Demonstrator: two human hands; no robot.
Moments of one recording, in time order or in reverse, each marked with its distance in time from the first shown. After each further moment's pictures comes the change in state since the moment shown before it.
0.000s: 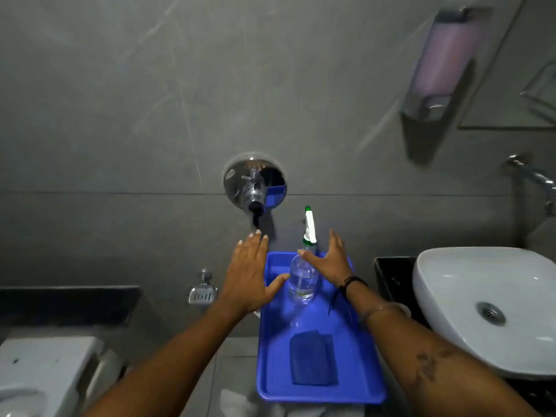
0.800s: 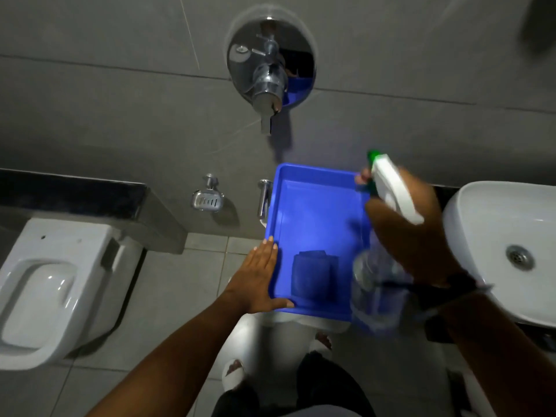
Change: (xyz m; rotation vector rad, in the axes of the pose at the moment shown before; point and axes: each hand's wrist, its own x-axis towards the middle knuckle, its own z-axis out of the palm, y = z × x) left_hand -0.128 -0.007 0.124 -0.083 -0.550 -0.007; right_hand -0.093 -0.054 -0.085 0.045 -0.007 -0.402
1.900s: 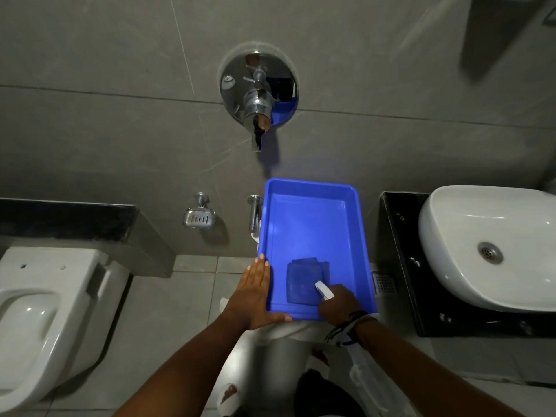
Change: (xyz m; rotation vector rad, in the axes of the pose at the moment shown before) left_hand -0.015 0.011 0.007 -0.055 -0.039 -0.048; right_hand -0.123 0.100 0.089 -0.332 -0.449 0.880
